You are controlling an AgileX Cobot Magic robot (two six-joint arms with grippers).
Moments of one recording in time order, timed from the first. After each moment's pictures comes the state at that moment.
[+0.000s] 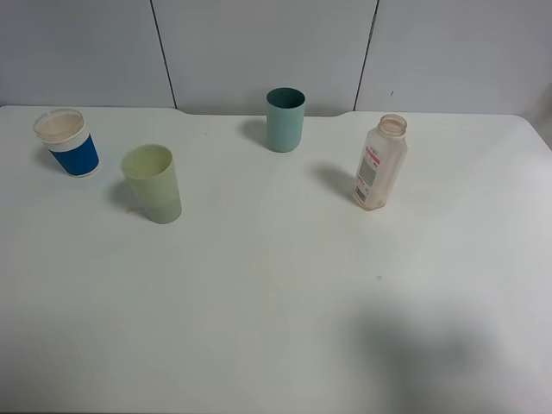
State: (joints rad) left arm -0.02 0.20 -0.49 0.00 0.42 -0.15; right arm -0.05 0.00 -0.49 -0.09 1.06 0.07
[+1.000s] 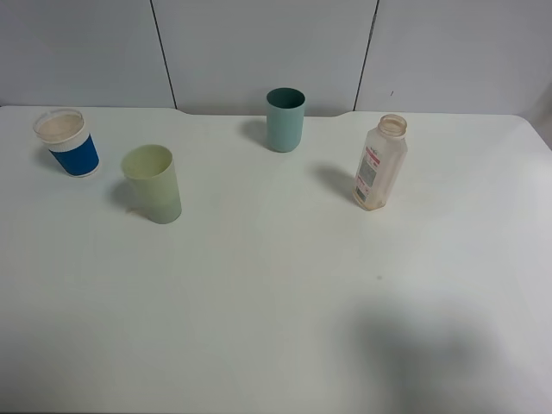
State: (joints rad) left arm 0.08 -0.01 -0.61 0.07 1.16 -0.11; right arm -0.05 0.00 -0.49 -0.09 1.06 0.07
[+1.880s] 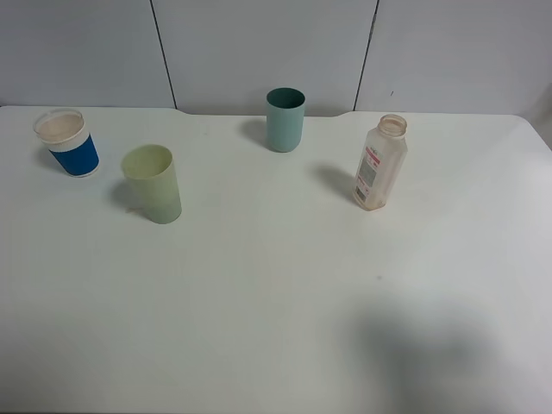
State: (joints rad) left arm 0.09 -0.01 -0.51 0.06 1.06 -0.10; right arm -0.05 0.00 -0.49 -0.09 1.06 0.07
